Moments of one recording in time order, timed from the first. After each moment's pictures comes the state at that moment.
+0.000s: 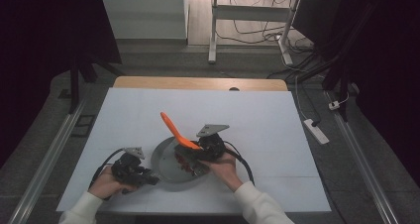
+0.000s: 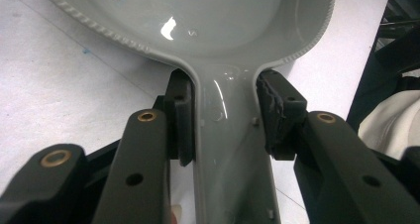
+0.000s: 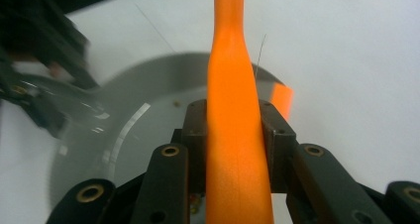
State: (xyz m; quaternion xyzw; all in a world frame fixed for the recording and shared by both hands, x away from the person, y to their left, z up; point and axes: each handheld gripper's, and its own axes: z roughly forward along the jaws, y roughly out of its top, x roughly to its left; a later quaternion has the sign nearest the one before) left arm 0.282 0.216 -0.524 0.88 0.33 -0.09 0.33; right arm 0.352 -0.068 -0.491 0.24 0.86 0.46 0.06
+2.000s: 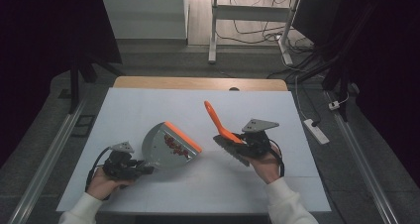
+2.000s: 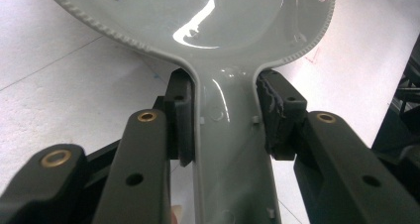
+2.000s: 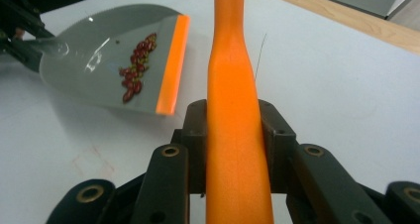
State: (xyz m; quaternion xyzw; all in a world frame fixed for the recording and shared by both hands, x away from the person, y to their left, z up) left arm 0.274 0.234 -0.514 0.82 0.41 -0.01 0.39; right arm 0.346 -0.182 -0.447 0.27 0.84 0.45 0.14
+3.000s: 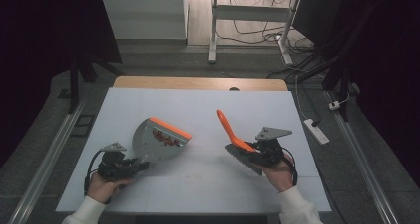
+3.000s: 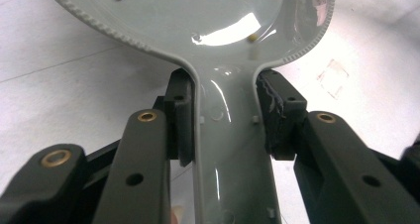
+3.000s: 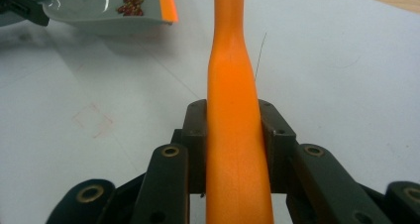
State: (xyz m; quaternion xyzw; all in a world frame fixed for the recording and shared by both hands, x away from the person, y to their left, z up) left arm 0.262 0.243 -0.515 0.76 0.50 0.02 0.41; right arm 0.331 -0.216 -0.456 0.29 0.85 0.43 0.12
